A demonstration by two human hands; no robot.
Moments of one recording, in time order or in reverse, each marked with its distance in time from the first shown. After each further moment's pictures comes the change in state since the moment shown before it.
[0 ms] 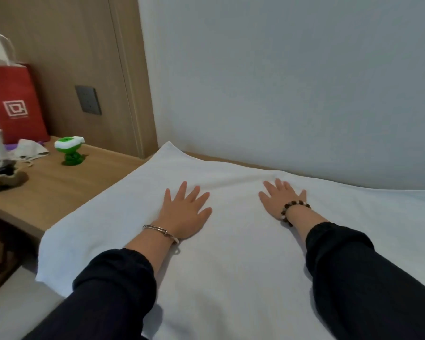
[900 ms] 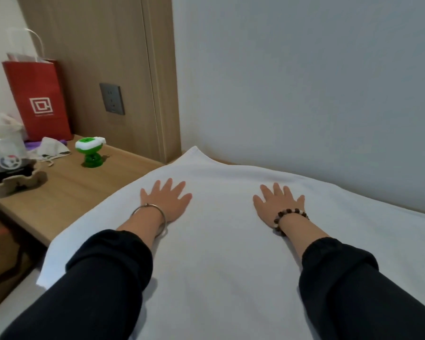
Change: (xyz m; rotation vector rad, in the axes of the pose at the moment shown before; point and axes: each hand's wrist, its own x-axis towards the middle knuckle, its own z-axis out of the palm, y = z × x) left_hand 0.052 -0.117 -0.005 -0.043 -0.093 -0.382; right_hand 0.049 -0.095 0.008 -0.008 0.019 -0.058
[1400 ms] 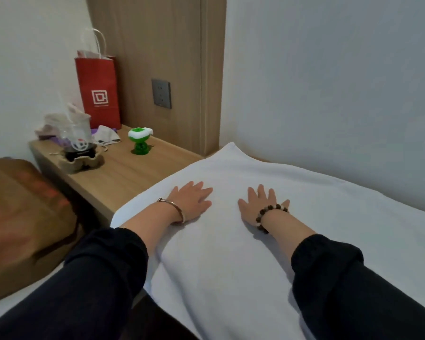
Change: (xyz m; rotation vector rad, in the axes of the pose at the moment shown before) left_hand -0.057 -0.040 -0.018 -0.025 -0.083 0.188; right_hand -0.049 -0.113 -0.003 -0.037 -0.164 -0.153
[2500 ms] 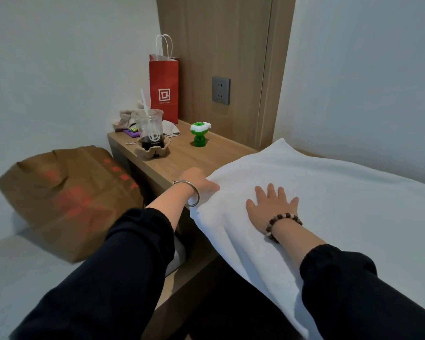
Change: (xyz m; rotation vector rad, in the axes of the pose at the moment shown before) left_hand -0.068 -0.092 -0.034 -0.414 0.139 -0.493; right_hand -0.038 -0.101 0.039 0.011 0.166 -0.193
